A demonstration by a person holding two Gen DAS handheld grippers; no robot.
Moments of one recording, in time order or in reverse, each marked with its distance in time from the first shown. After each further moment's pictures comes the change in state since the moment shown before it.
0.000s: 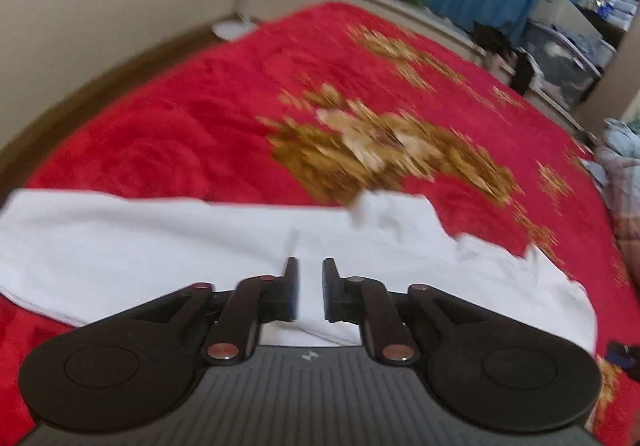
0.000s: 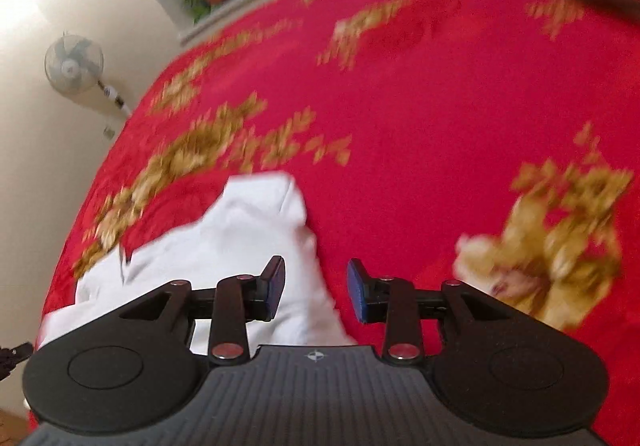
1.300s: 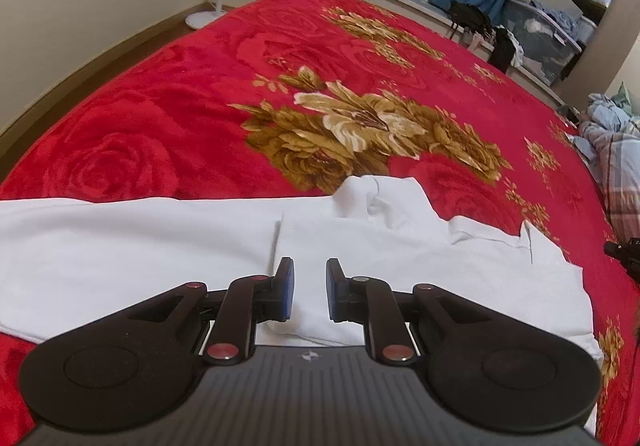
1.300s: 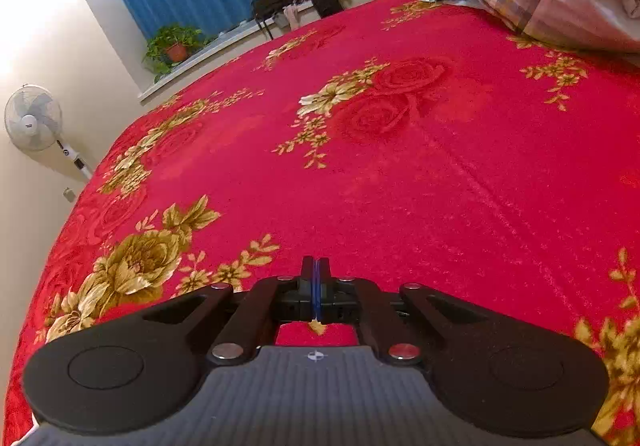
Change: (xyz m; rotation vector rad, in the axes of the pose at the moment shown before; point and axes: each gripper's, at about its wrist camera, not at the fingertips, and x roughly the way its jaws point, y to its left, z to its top) left arm 0.026 -0.006 -0.003 0.070 0.064 -0.081; right arm 0.074 -0.007 0.103 0.044 -0.182 -0.079
